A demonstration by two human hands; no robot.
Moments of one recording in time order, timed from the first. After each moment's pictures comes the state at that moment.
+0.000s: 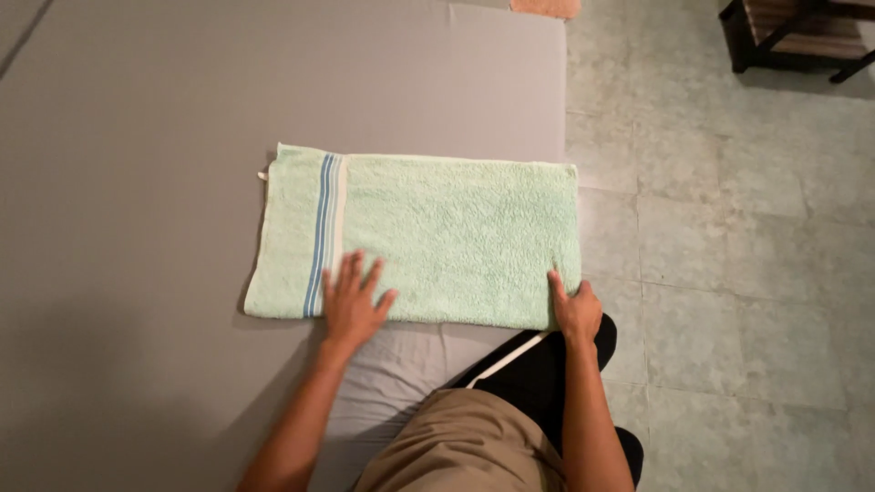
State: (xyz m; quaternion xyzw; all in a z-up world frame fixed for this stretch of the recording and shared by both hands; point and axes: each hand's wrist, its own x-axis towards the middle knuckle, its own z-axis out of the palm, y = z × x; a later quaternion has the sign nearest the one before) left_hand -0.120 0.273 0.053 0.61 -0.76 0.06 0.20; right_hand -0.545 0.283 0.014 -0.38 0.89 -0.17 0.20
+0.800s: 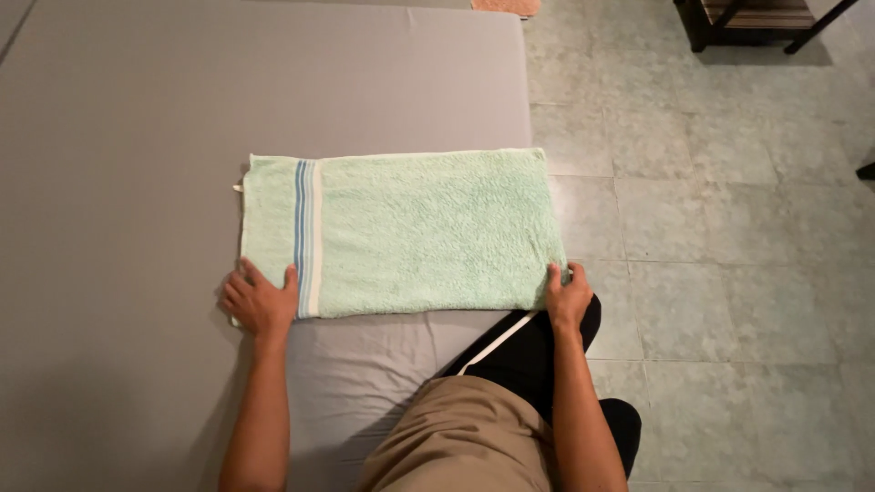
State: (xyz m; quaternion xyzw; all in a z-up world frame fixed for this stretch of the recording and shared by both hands) left_hand -0.009 0.245 0.029 0.71 -0.57 0.32 0.27; right_hand -0.560 0.302 -0.026 -0.37 0.84 -0.39 0.08
